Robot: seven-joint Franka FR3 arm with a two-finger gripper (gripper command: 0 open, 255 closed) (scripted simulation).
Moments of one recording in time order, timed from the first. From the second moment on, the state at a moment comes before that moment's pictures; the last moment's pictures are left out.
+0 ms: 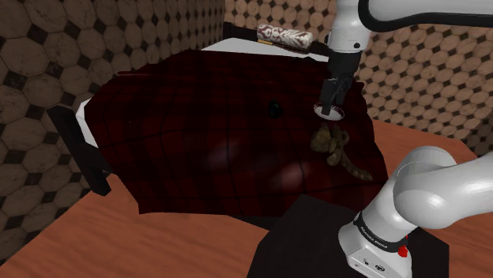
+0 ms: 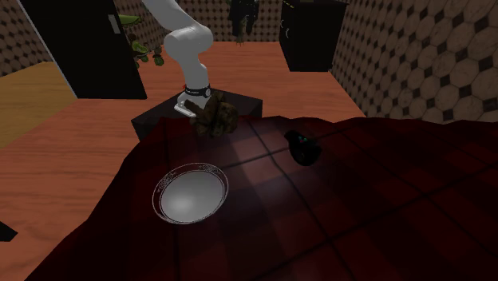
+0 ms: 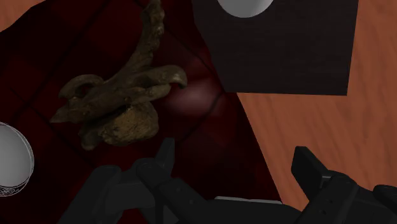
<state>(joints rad) 0.00 -0.76 -0.04 -2.42 -0.09 1.50 0.01</state>
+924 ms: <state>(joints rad) -0.06 -0.34 -0.14 -2.28 -0.11 1.80 0.03</state>
